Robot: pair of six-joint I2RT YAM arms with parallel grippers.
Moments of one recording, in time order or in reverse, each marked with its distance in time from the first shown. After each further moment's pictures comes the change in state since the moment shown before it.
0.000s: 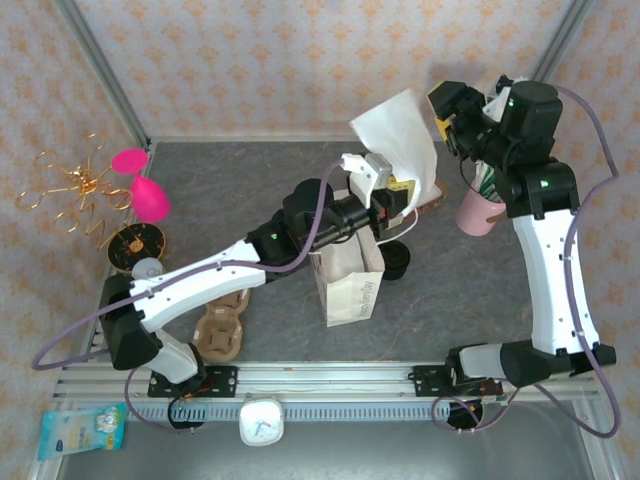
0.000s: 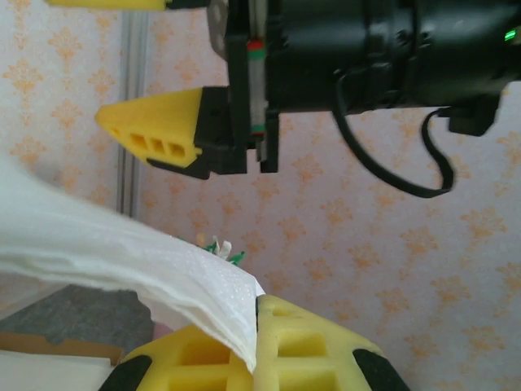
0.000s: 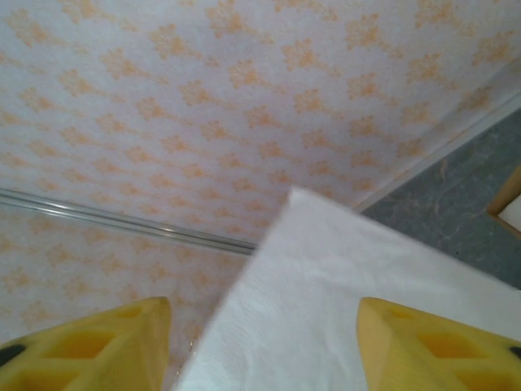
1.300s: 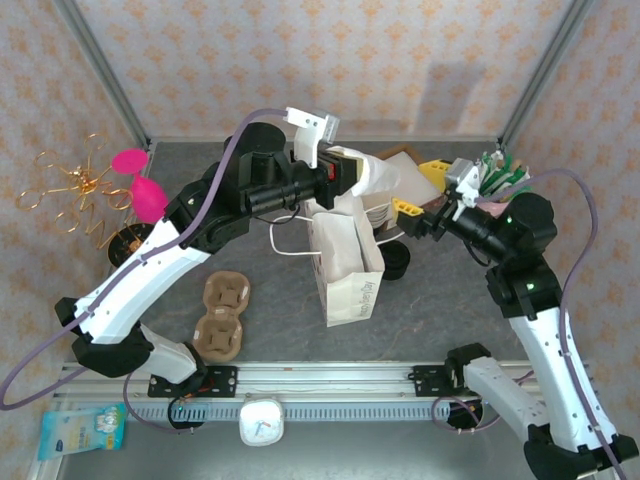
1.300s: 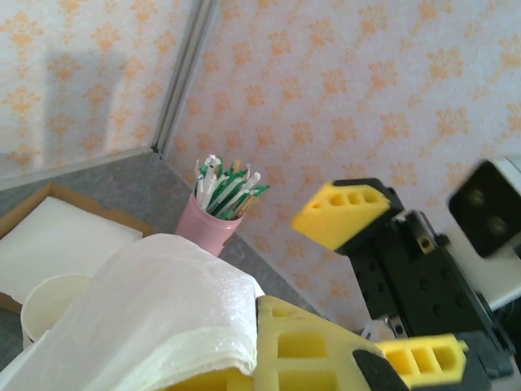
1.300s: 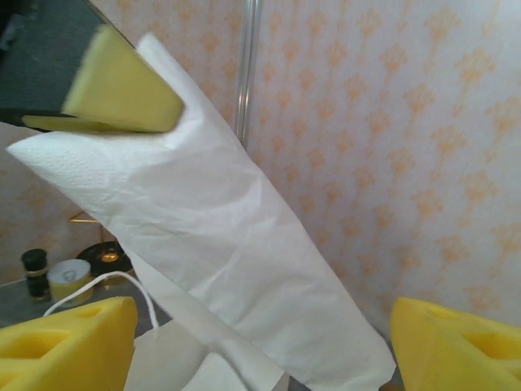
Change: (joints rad) left arm 0.138 -0.054 0.468 -0.811 0.058 -0.256; right arm 0.127 -0.562 -0.791 0.550 -0.265 -1.159
